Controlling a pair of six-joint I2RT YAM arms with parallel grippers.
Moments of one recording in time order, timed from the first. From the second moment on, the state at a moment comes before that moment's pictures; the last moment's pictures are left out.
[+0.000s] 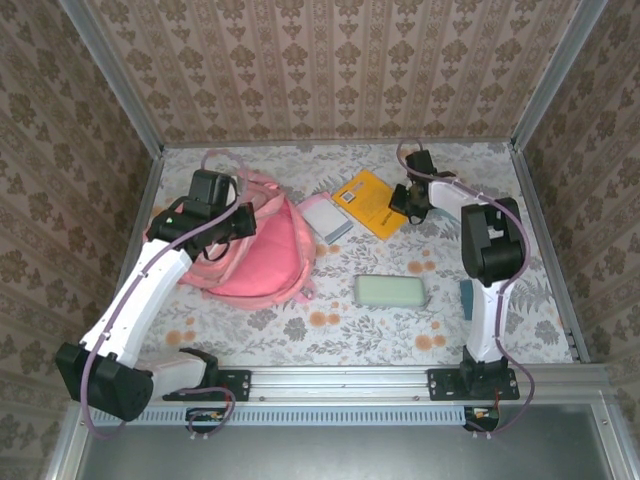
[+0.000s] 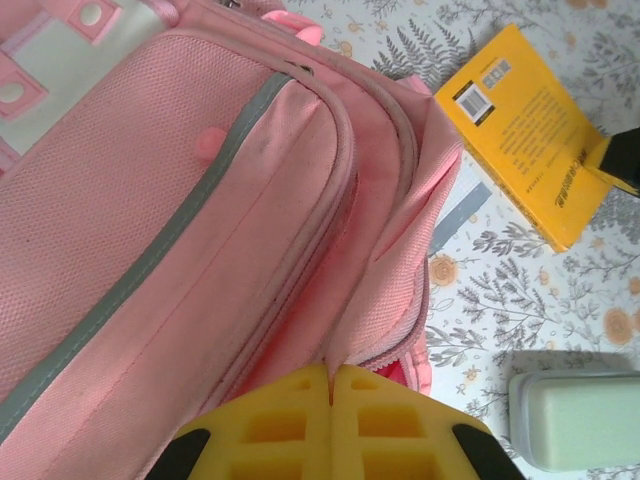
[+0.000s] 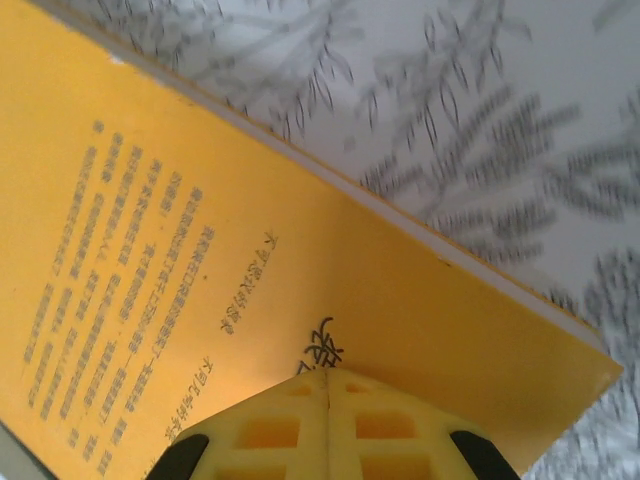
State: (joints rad) left arm -0.40 1.20 1.21 -0.86 0.06 -0.44; right arm 0.15 2.07 1.46 -0.50 -0.13 0.56
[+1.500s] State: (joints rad) left arm -0.73 2.05 1.51 -0.46 0.21 -0.77; right arm 0.15 1.94 1.26 -0.48 -0.12 0.39
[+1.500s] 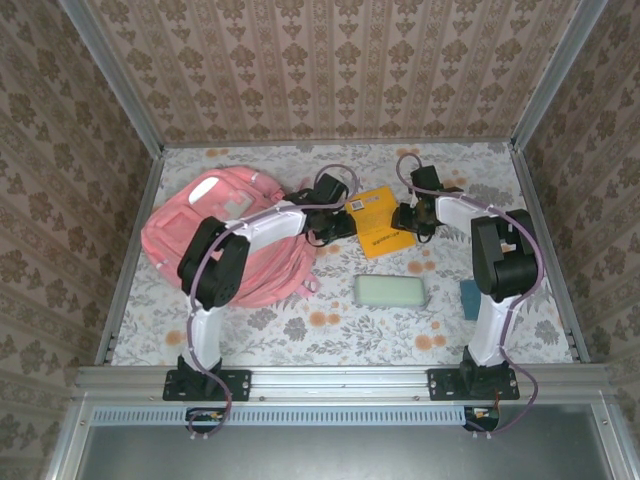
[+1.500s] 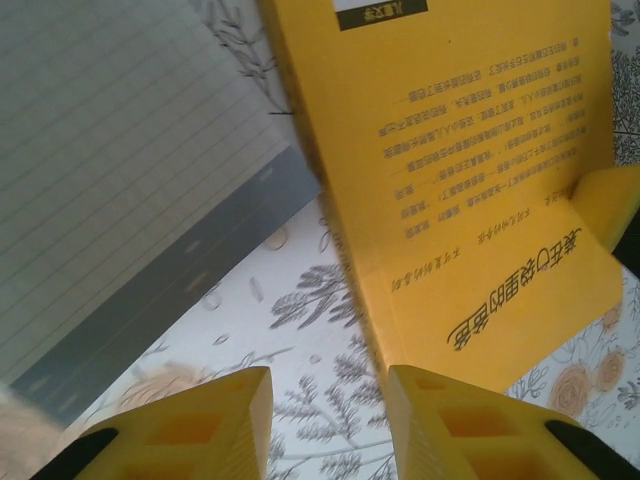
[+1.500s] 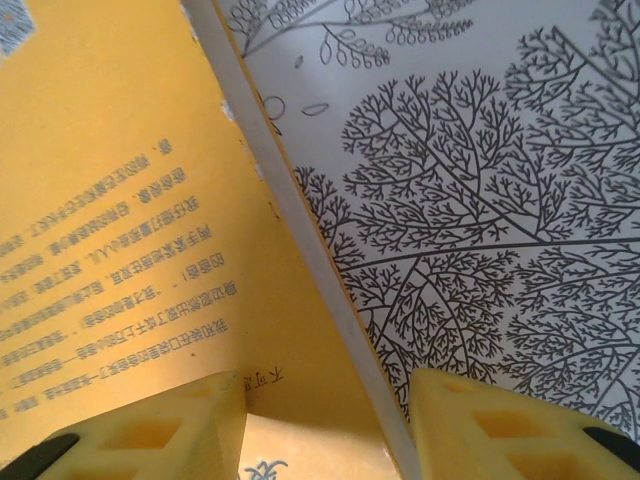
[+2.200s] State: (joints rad) left arm -0.72 2.28 1.77 -0.51 0.27 -0.76; right arm 0.15 1.86 1.16 -0.51 -0.20 0.45
